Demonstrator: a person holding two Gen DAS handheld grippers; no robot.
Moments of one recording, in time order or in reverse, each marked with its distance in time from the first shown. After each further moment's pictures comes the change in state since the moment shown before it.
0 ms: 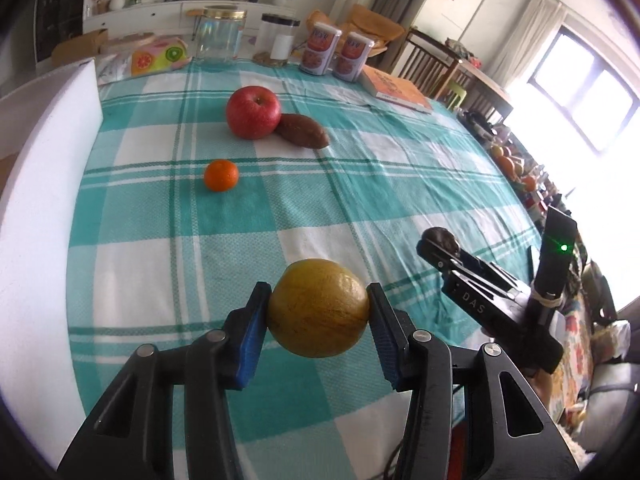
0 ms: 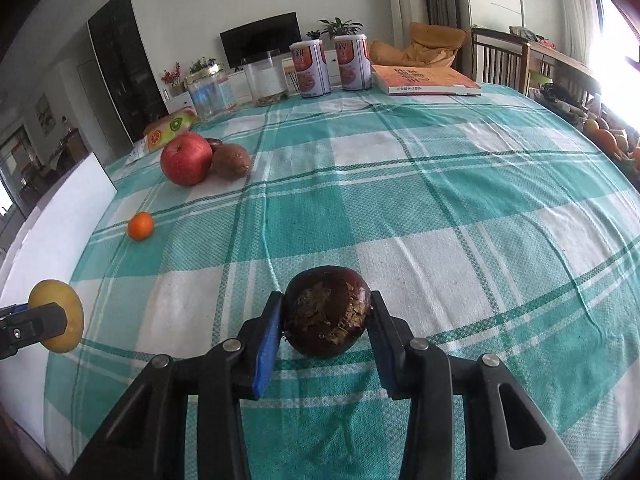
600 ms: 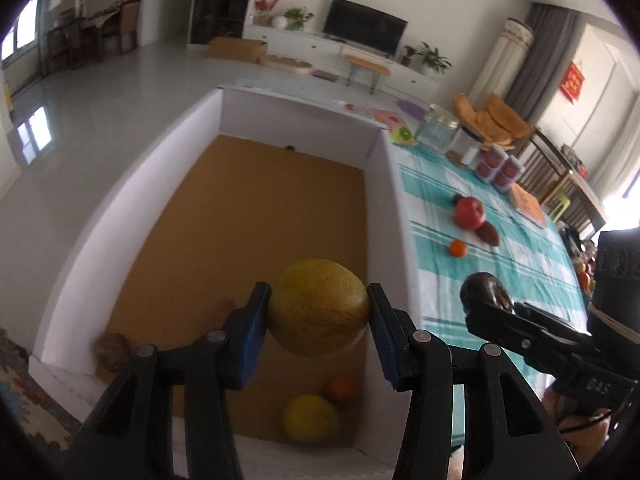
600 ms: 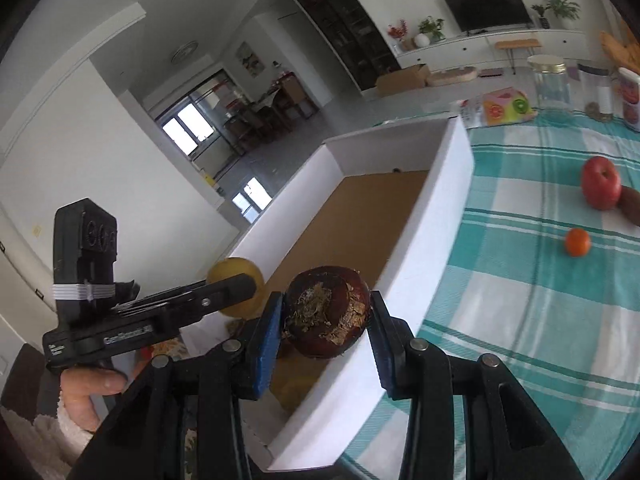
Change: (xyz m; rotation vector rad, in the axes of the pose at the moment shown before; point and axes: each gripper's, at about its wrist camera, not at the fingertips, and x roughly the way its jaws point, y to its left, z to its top) left arm -0.194 0.193 -0.059 -0.371 -0.210 0.417; right arm -0.060 0.328 -0.006 -0.308 0.277 0.801
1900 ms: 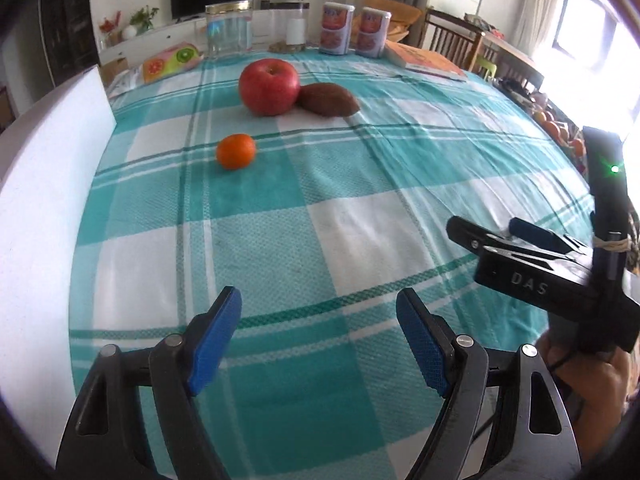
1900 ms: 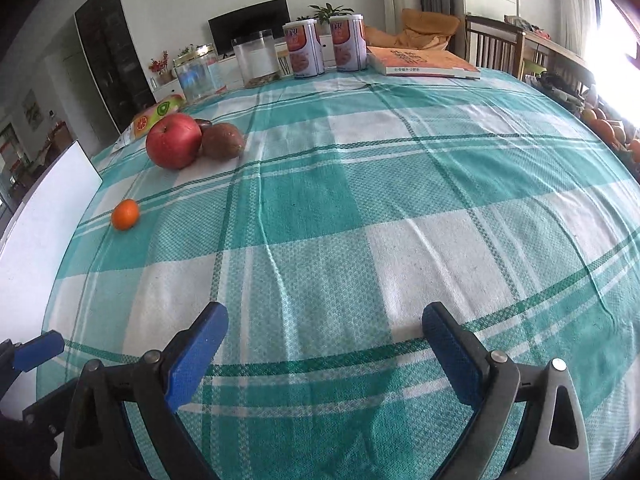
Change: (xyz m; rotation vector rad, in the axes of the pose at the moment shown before) left arm 0.156 -0.276 -0.096 0.491 0.130 -0.176; right arm -0.146 -0.282 -0.108 0.364 -0.175 -0.879
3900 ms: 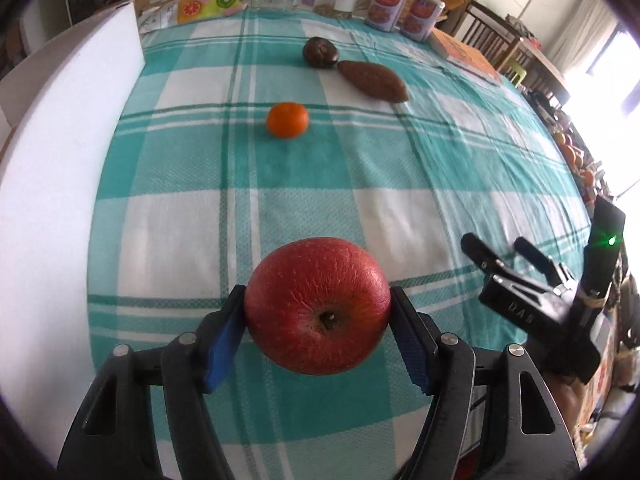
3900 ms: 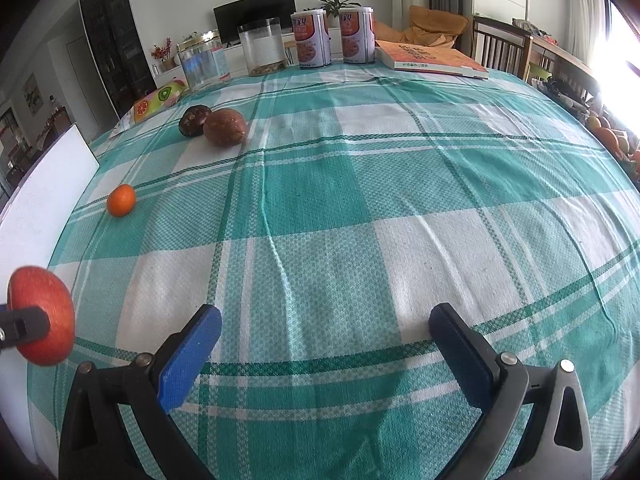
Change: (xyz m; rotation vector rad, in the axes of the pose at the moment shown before) left arm -0.005 0.036 0.006 -0.161 0.182 -0.041; right arm 0.005 0.008 -0.002 -0.036 0.023 -0.018
